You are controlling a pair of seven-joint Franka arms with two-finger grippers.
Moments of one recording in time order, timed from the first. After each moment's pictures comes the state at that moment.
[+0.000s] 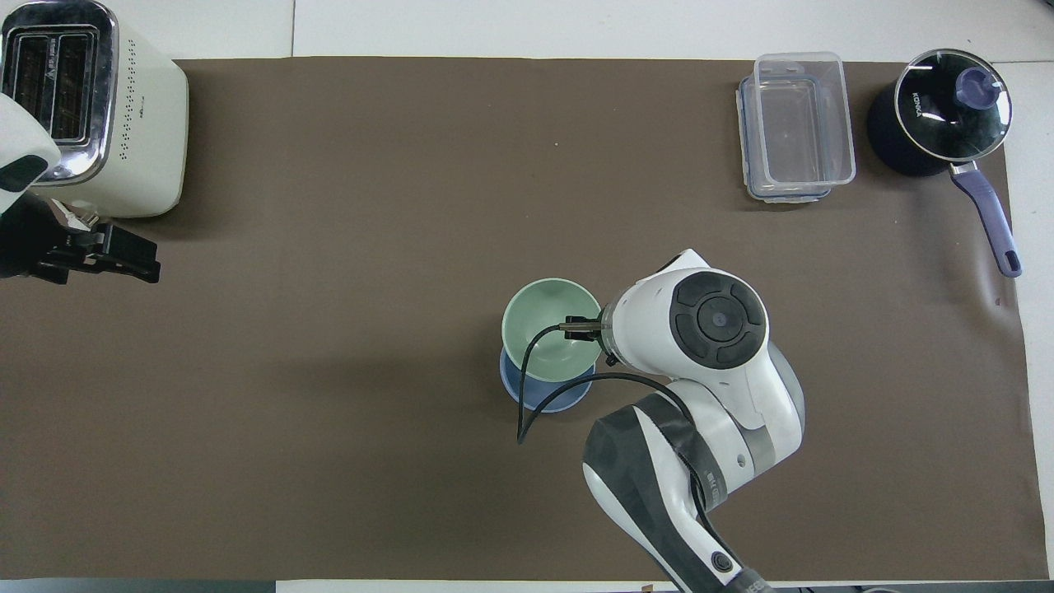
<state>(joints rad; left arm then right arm) -0.06 0.01 -0.03 -1.58 0.03 1.49 -0.02 0.49 0.06 0.02 -2.13 0.09 2.26 0.53</state>
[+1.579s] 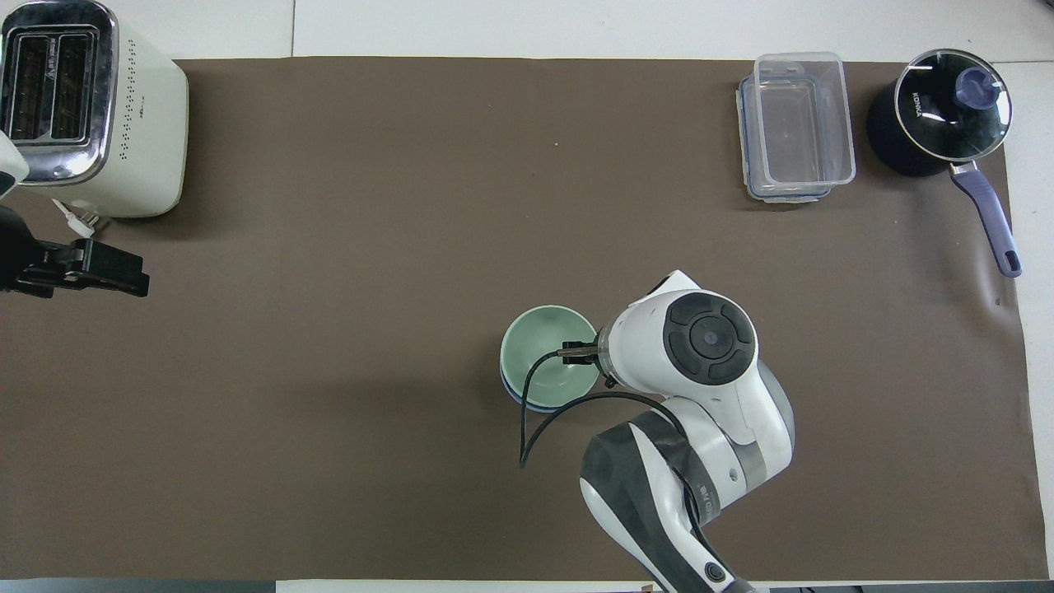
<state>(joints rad) -0.05 -0.05 -0.04 -1.64 -0.02 1.51 -0.02 0.52 0.04 0.03 -2.18 0.13 2.26 0.47</state>
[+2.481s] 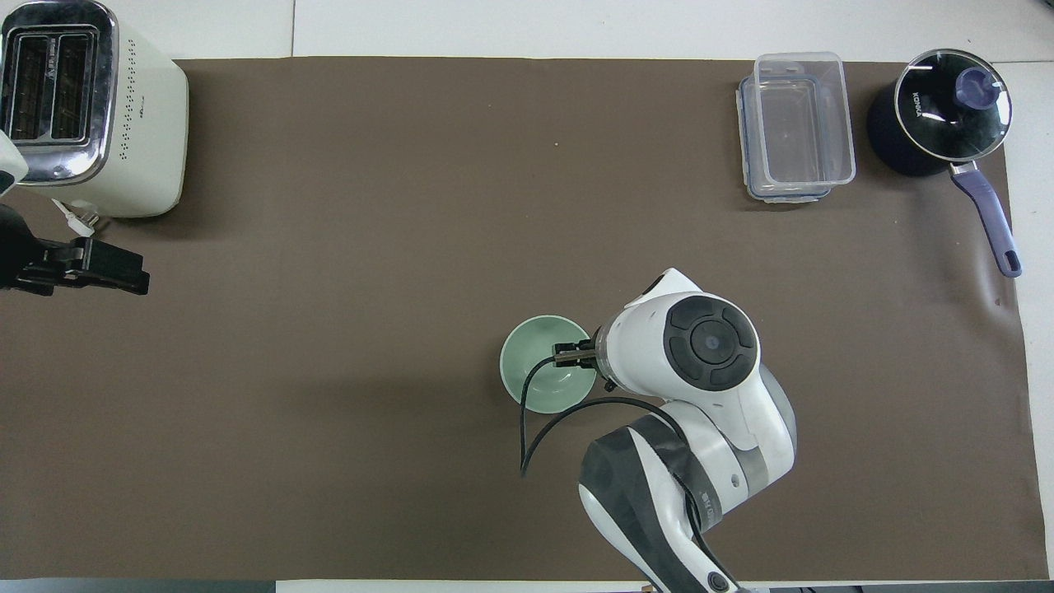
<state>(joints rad) -0.05 -0.05 -0.04 -1.64 -0.02 1.52 -0.02 0.52 0.02 0.02 -2.16 0.14 2.26 0.43</state>
